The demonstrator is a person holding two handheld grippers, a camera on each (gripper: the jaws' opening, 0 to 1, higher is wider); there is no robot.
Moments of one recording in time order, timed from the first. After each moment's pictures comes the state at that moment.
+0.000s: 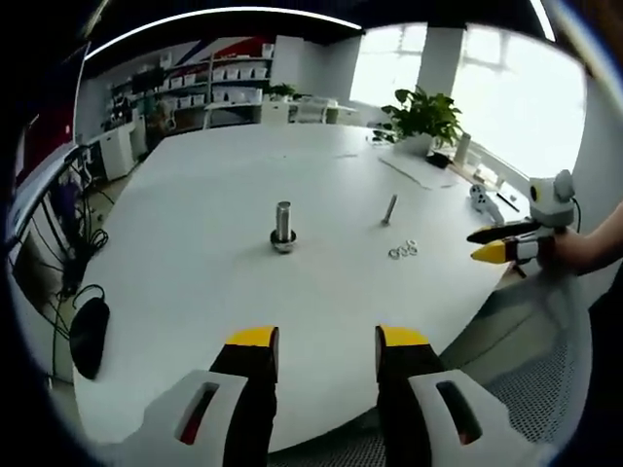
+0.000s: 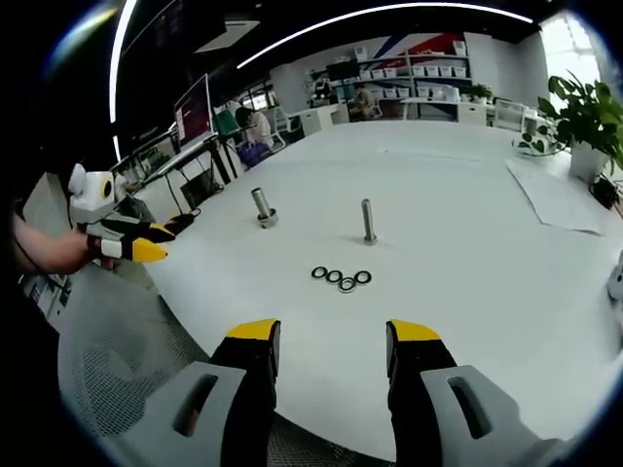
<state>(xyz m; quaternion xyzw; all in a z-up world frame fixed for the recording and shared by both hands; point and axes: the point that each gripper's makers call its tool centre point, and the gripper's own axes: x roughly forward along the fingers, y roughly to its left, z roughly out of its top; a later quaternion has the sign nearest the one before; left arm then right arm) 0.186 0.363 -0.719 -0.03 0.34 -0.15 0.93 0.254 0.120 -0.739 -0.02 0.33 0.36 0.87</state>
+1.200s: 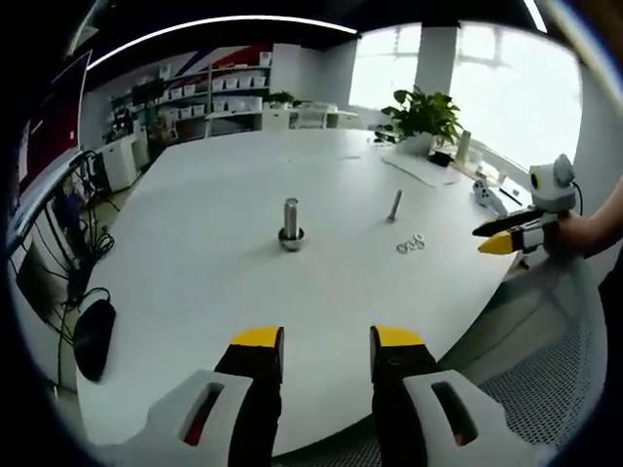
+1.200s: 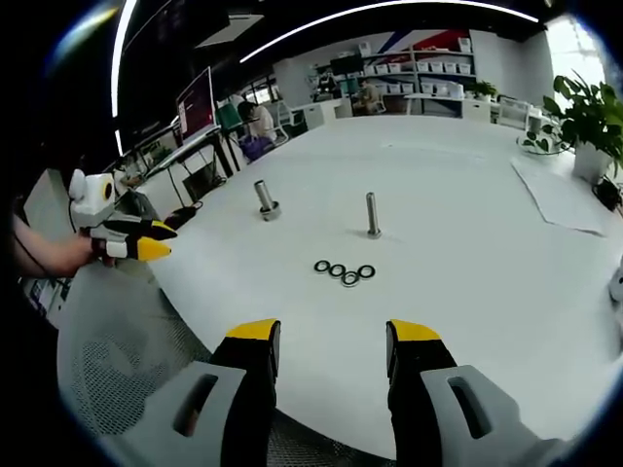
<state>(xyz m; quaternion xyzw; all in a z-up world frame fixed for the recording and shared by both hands) 0.182 0.370 -0.727 -0.01 0.32 -0.15 0.93 0.250 0.121 -0.743 -0.03 0.34 0.36 0.87</state>
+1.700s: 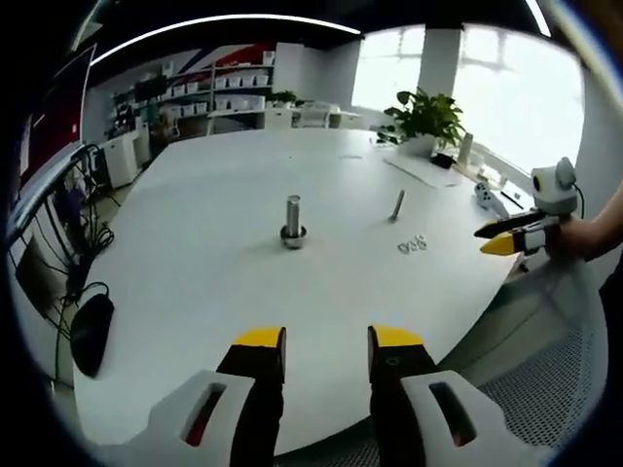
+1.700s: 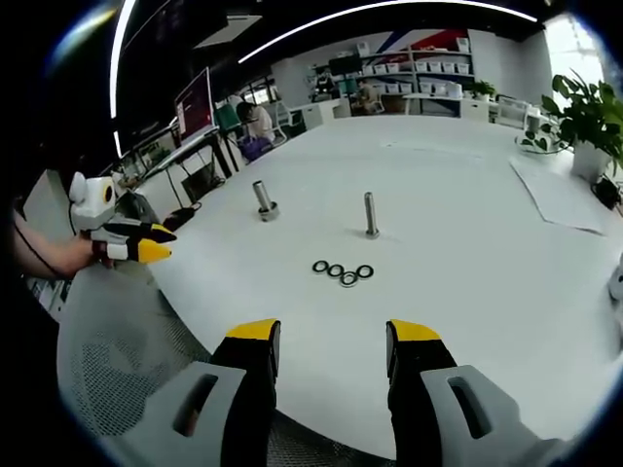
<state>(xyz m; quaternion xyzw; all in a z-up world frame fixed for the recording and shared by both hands) 0.183 0.373 -0.730 -0.02 0.33 -0.14 0.93 0.251 0.120 -0.743 -0.03 0.34 0.36 0.87</state>
